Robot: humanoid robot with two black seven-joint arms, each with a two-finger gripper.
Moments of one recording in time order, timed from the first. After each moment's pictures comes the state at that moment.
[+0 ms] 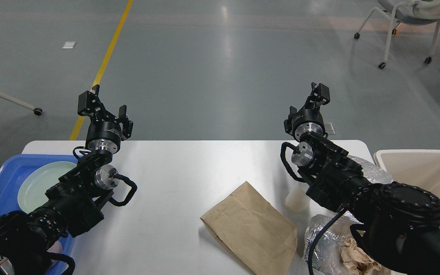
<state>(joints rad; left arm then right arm) -0.81 0.07 -0.60 -0.34 -0.13 -0.13 -0.66 1.00 0.16 0.22 0.13 0.49 -0.12 0.49</state>
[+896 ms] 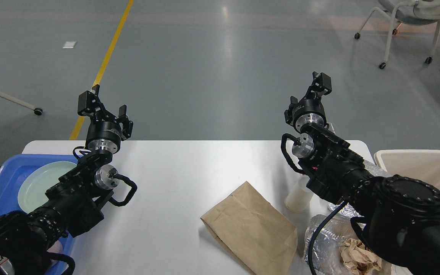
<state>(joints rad) -0.81 0.07 -0.60 -0.34 -0.13 -0.13 -0.66 1.03 0.16 0.22 0.12 0.49 -0.12 0.49</state>
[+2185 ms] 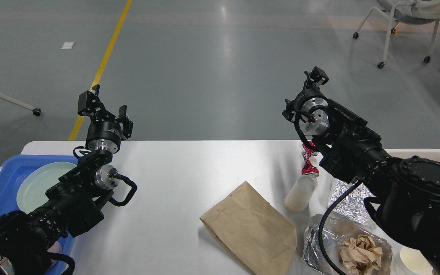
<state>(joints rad) -0.81 0.07 -0.60 -0.34 -0.13 -0.13 -0.66 1.13 0.08 0.20 0.14 0.48 -0.08 0.09</state>
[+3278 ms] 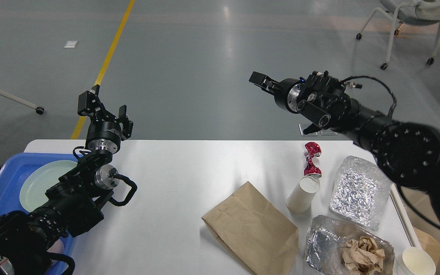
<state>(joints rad) -0.81 0.07 -0.60 -0.34 -0.13 -0.13 -0.66 1.52 0.00 -1.02 0.53 0.05 0.10 0.12</state>
